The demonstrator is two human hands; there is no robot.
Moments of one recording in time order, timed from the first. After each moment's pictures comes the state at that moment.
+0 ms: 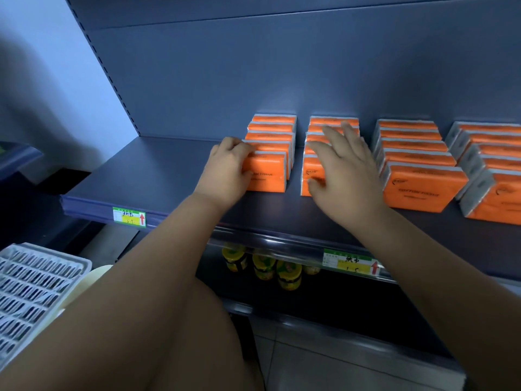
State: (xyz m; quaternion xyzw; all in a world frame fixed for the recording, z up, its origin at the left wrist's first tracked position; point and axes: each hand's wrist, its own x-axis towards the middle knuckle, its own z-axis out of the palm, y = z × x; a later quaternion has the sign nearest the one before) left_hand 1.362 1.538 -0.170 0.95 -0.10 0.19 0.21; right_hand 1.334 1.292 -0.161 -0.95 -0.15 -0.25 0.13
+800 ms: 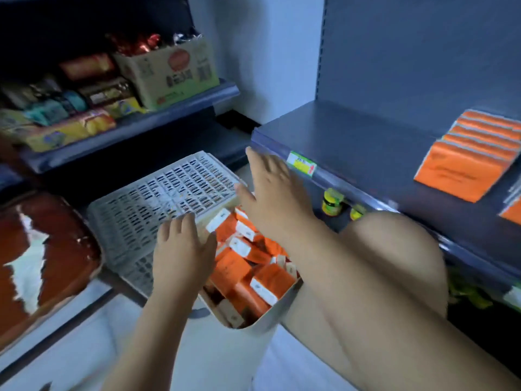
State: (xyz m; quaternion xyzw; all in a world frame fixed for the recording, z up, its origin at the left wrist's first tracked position) left_hand 0.995 1.732 -0.255 0.89 0.41 0.18 0.06; right_hand 1.160 1.619 -0.159 -0.84 -0.48 -0.06 0.26
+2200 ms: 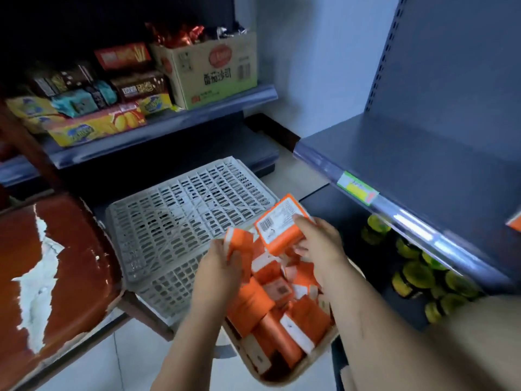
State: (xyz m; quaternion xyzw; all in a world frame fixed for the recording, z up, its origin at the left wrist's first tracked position) left_hand 1.020 1.790 -0.286 0.76 0.50 0.19 0.37; right_hand 1.189 1.695 -0.270 -0.68 -0.03 0.33 0.65
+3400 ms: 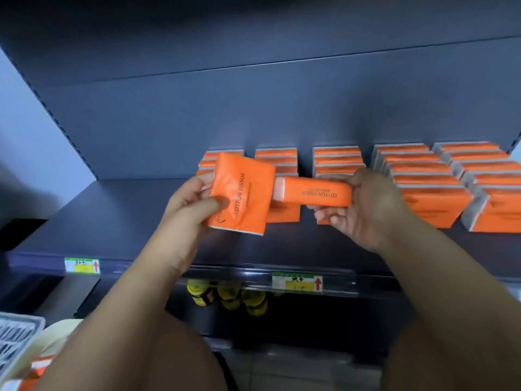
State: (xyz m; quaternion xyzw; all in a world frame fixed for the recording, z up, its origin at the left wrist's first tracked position) left_hand 1.281 1.461 -0.111 0.65 -0.09 0.02 0.75; right_hand 1.285 1.190 -0.095 -0.56 0.16 0.08 0.81
